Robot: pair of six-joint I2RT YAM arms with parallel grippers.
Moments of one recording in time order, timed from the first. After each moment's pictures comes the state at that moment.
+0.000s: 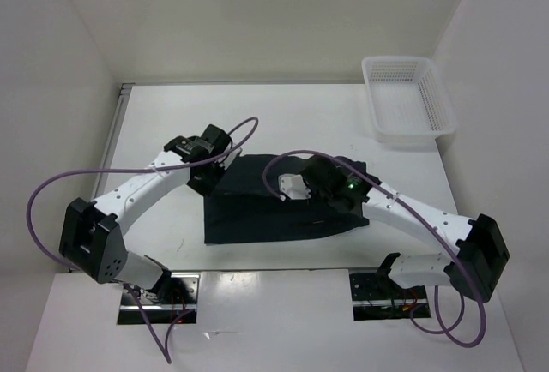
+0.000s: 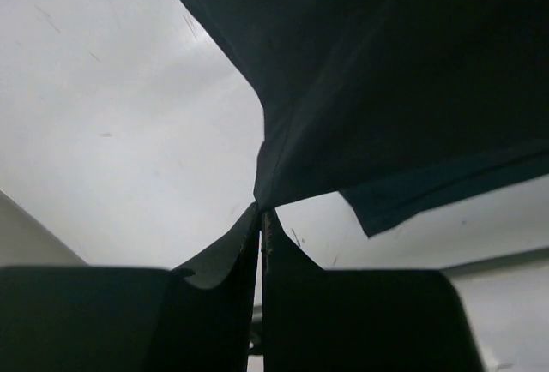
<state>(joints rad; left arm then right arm) -0.50 1.45 1.18 -0.98 -0.19 0.07 0.83 1.23 0.93 -0.64 0.46 -0.98</state>
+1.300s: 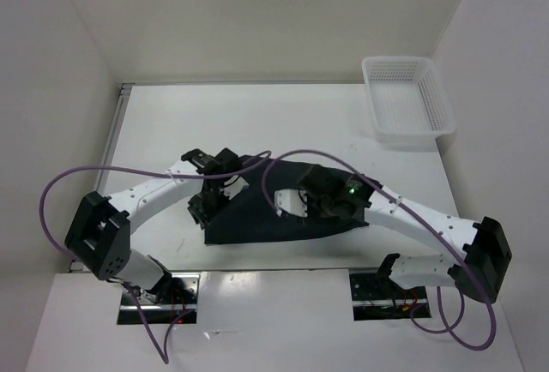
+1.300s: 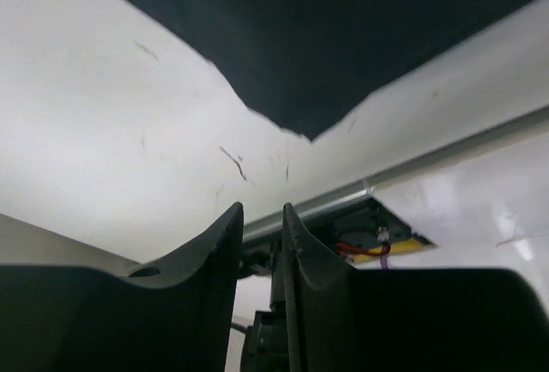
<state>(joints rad) -0.62 1.47 1.04 -1.18 -0.07 0.07 0.94 1.21 0.92 -0.87 0.08 -0.71</state>
